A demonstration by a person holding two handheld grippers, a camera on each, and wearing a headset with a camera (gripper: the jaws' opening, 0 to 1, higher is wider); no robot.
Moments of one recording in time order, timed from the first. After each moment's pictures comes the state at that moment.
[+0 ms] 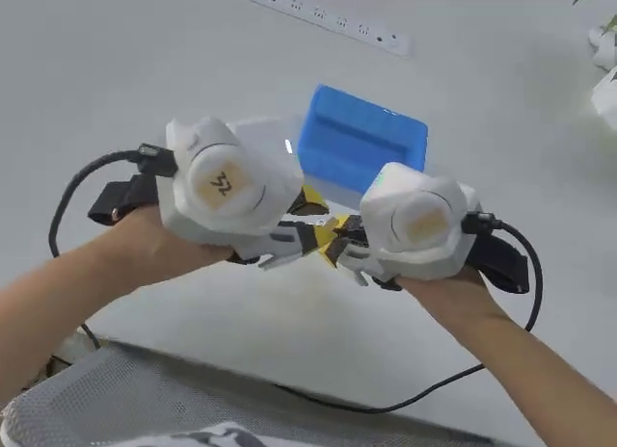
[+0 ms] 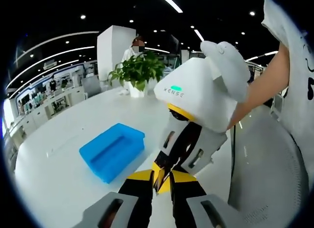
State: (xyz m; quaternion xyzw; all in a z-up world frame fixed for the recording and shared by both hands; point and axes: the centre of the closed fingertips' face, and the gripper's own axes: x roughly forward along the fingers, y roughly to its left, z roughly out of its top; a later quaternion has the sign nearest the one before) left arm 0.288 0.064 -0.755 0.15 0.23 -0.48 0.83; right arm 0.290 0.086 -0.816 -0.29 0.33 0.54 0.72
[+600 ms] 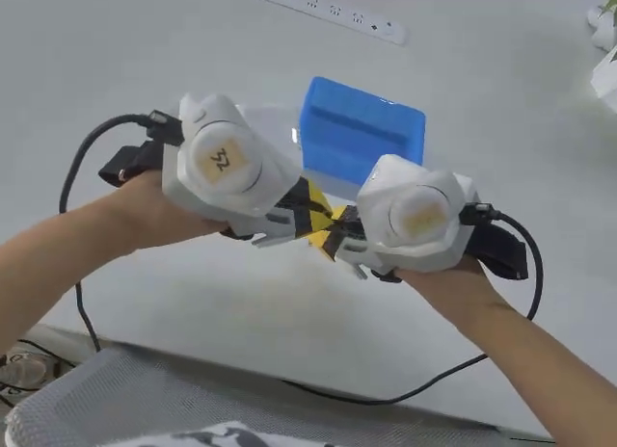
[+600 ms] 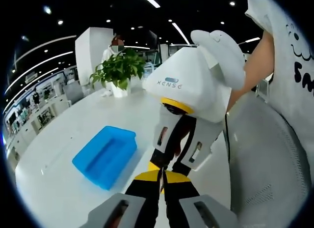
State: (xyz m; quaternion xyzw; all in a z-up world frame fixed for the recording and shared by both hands) left arm 0.287 0.070 -0.759 0.20 0.22 -0.54 0.78; right arm 0.292 0.091 -0.815 -0.28 0.32 0.53 0.73
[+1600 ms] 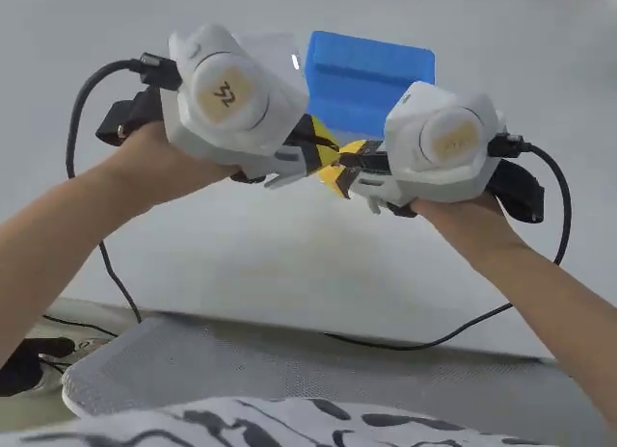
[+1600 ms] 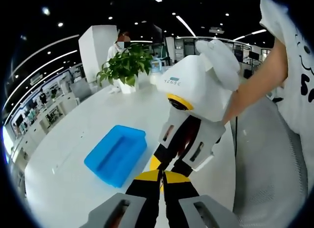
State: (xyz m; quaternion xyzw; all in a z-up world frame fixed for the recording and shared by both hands) left arm 0.298 0.070 -0.747 0.23 0.25 -0.50 0.80; right arm 0.308 0.092 -0.803 -0.19 0.29 0.52 0.79
